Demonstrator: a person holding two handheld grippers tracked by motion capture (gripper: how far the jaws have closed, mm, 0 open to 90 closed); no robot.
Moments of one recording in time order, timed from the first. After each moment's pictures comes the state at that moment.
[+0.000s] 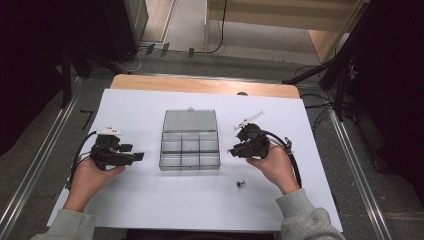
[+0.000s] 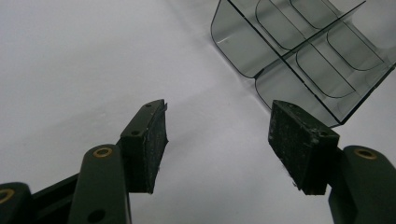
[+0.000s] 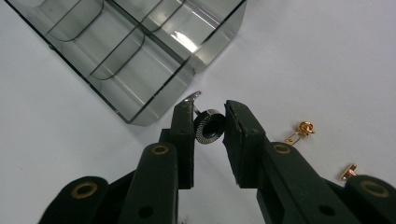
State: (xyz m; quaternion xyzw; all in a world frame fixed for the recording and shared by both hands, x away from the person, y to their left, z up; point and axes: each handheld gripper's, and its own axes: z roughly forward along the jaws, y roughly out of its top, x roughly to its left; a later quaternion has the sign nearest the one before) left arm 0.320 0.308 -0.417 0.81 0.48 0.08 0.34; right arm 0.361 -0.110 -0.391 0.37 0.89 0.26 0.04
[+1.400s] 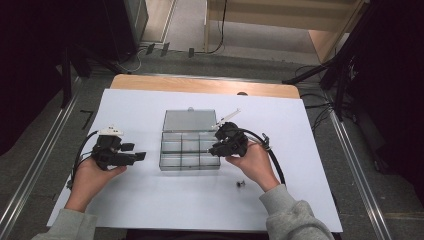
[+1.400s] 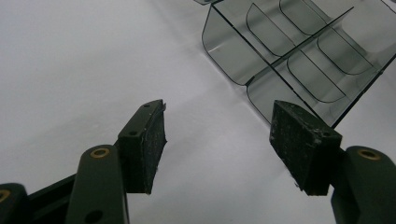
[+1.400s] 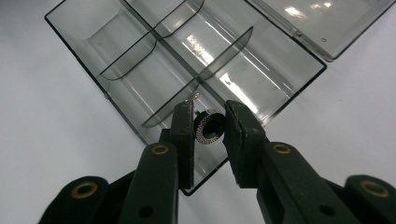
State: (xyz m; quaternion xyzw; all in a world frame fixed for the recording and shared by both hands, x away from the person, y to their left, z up) left arm 0.318 0.305 -0.415 0.81 0.47 0.08 0.35; right arm 0.365 -0.055 -0.393 0.33 0.90 0.28 0.02
